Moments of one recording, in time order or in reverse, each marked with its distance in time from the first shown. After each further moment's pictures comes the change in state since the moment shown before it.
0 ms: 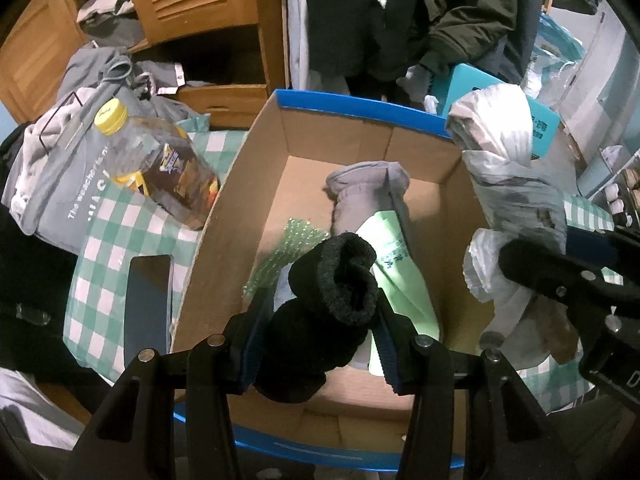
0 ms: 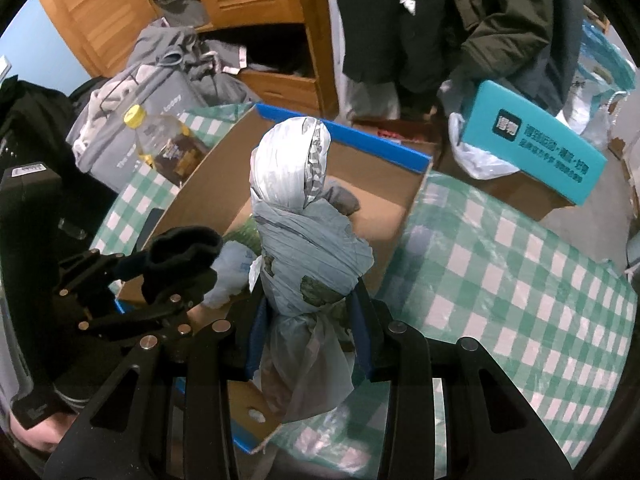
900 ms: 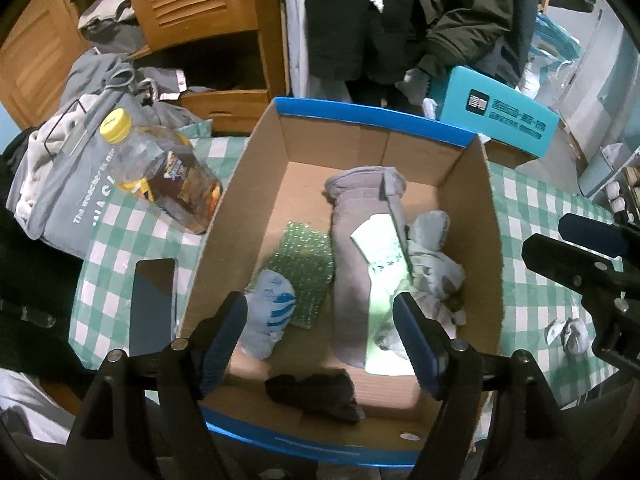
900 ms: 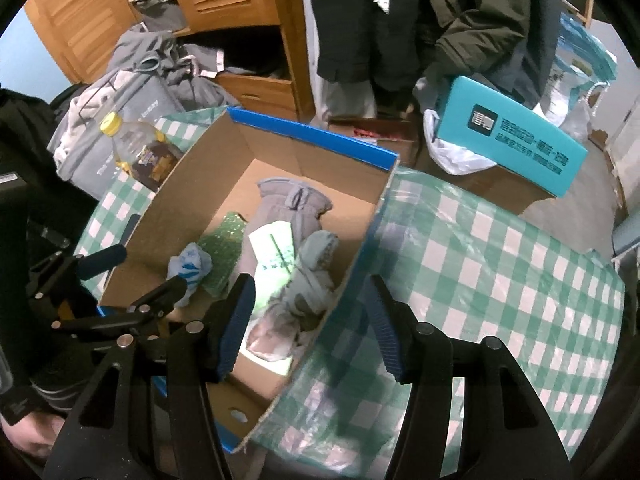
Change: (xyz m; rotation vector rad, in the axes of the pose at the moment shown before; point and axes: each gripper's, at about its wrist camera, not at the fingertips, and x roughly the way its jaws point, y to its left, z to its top) left arm -0.009 -0.007 0.000 0.018 -0.018 0.008; right arm -0.009 -0.016 -0.003 0.039 -0.011 -0.072
